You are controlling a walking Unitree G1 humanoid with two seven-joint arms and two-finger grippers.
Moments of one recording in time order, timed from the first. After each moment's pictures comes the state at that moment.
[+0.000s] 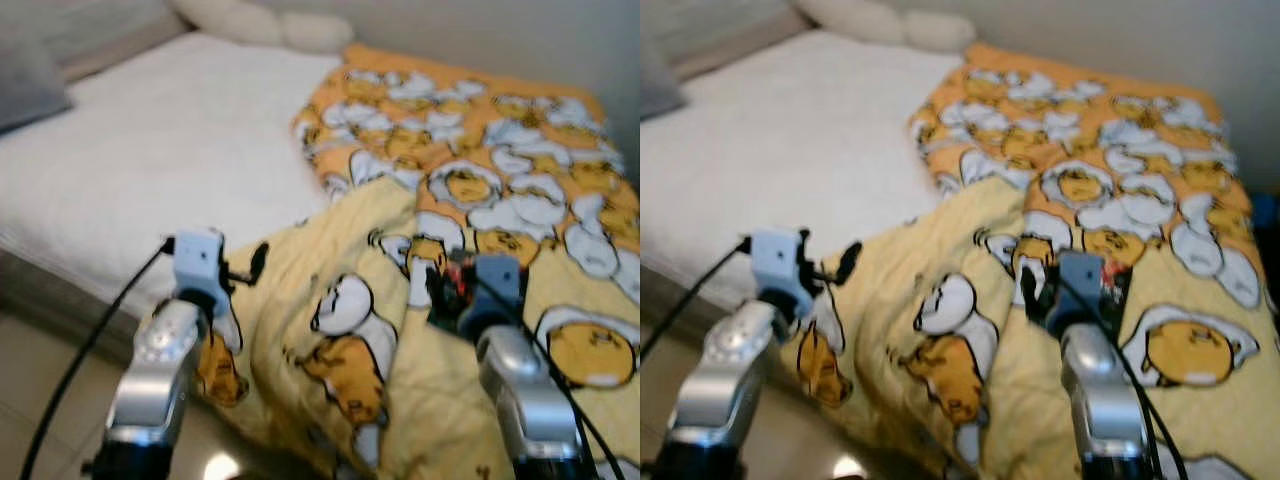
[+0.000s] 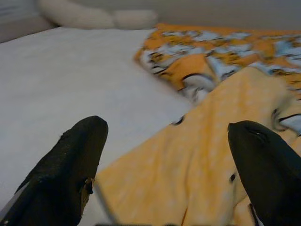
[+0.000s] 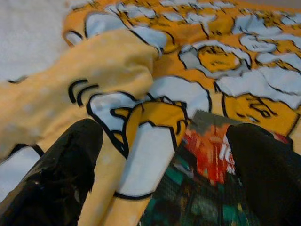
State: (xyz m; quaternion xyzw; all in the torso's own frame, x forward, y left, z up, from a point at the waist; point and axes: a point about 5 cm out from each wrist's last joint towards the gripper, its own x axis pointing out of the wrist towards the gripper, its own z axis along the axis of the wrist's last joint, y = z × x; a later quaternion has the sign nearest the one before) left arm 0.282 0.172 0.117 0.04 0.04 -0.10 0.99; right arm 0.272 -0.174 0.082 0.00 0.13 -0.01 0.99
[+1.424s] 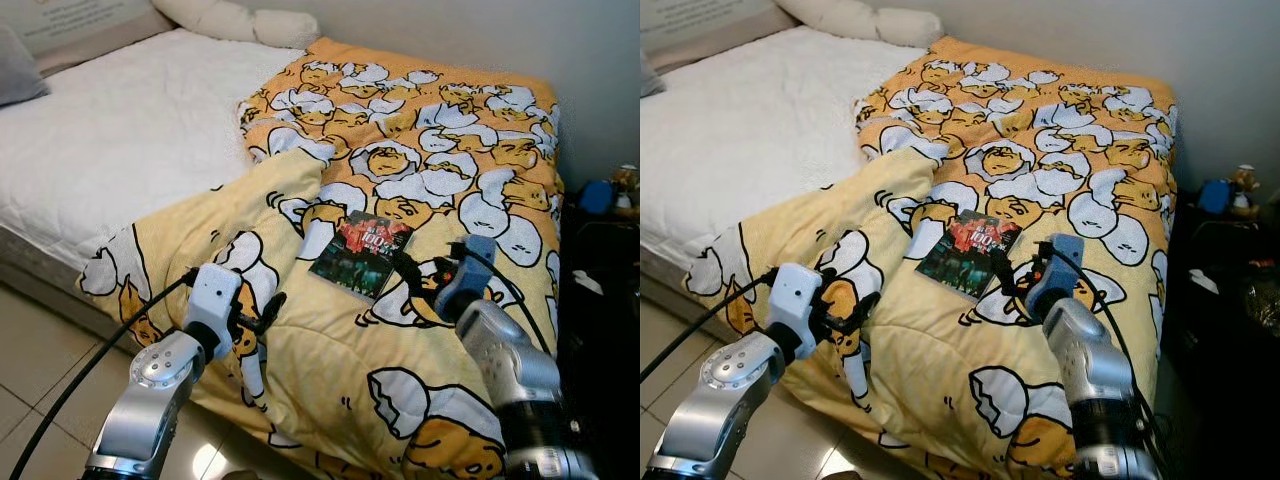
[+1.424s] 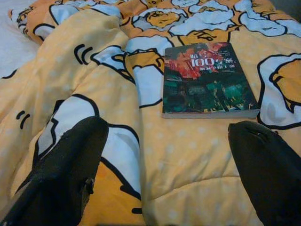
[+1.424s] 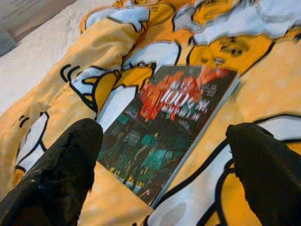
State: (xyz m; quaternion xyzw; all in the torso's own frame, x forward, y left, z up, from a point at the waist) left arm 0.254 0.162 0.084 0.07 0.12 -0.22 0.96; right arm 0.311 -0.163 0.070 0.19 0.18 0.11 0.96
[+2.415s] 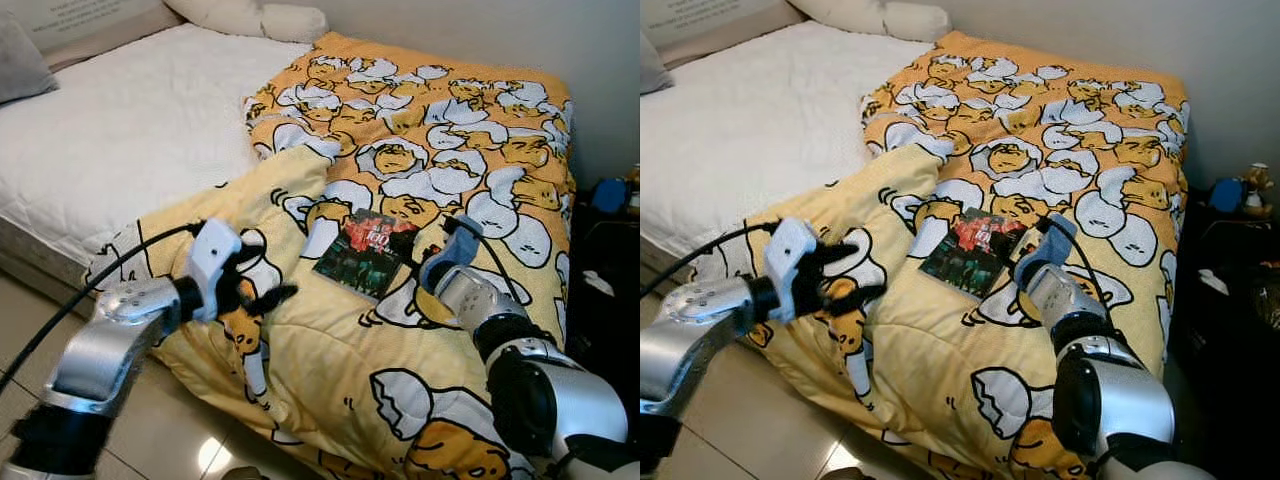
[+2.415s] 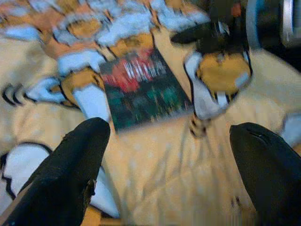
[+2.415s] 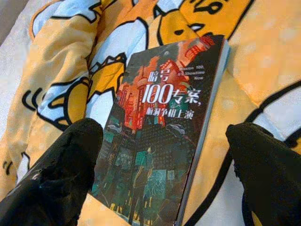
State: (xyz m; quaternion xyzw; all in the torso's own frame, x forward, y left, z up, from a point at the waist) left arm 0.274 0.176 0.140 0.11 0.16 -0.42 0.88; right arm 0.359 -0.157 0.066 0.31 0.25 0.00 0.92
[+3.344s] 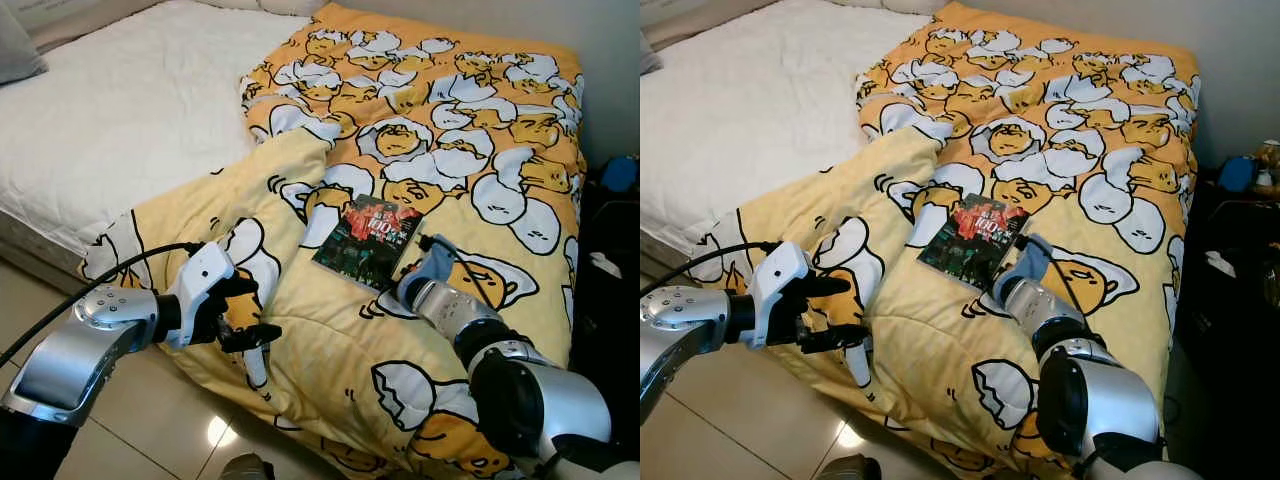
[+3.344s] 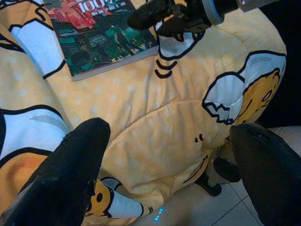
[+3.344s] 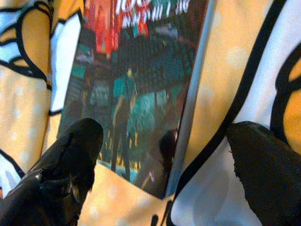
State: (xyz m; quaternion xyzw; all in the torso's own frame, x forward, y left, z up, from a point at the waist) left arm 0.256 0.185 0.138 0.13 0.24 -0.48 0.84; right arm 0.344 -0.127 0.043 0.32 0.34 0.01 0.89
